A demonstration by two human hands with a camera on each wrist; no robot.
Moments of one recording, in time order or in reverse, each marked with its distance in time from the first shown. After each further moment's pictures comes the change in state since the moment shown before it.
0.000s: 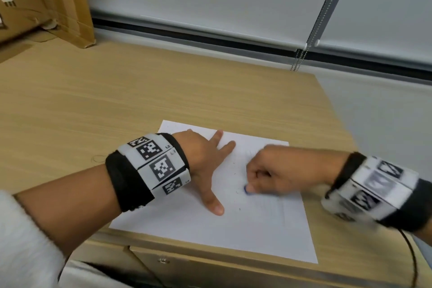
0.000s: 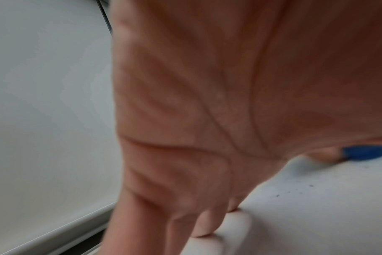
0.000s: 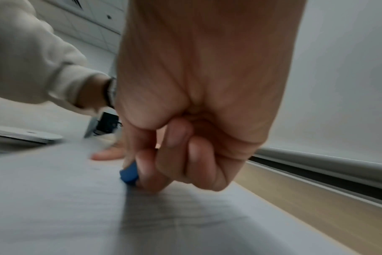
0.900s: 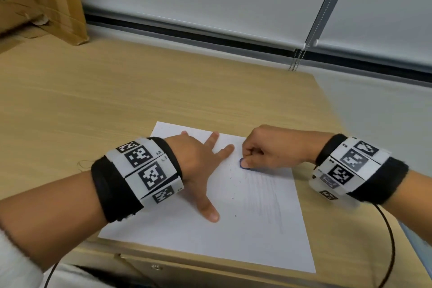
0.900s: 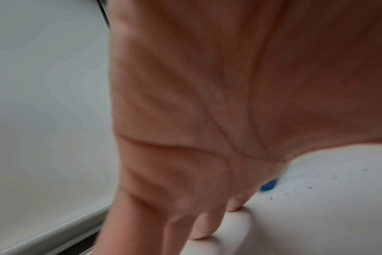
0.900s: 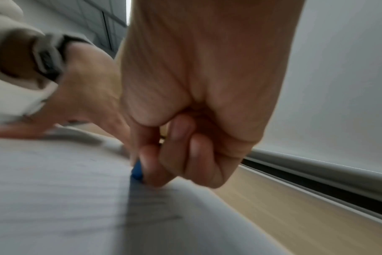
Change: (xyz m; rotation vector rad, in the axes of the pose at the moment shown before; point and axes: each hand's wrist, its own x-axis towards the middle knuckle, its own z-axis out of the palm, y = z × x) left_hand 0.000 -0.002 0.004 -0.028 0.025 0.012; right_hand 0.030 0.038 -0.017 -0.005 0.069 0.040
